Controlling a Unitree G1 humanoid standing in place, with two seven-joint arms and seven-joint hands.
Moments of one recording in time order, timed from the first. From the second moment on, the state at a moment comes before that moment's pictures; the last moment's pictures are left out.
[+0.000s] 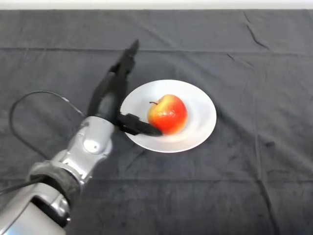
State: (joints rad) left arm -0.82 0.22 -0.62 1.11 -0.04 -0.50 0.36; right arm -0.57 -0.37 -0.80 1.18 0.84 0.30 0.59
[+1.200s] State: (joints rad) left arm -0.22 0.56 -0.12 0.71 -0.26 -0.71 0.36; right arm -0.57 -0.37 -0.80 1.18 0.84 0.30 0.58
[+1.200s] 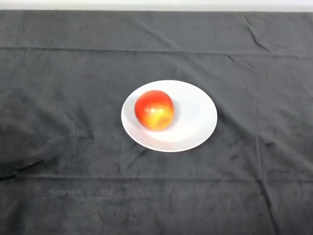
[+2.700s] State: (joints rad) left arm -0.19 0.57 0.26 1.05 -0.43 -0.81 0.12; right arm -0.57 -0.37 -0.80 1.18 0.84 0.30 0.58
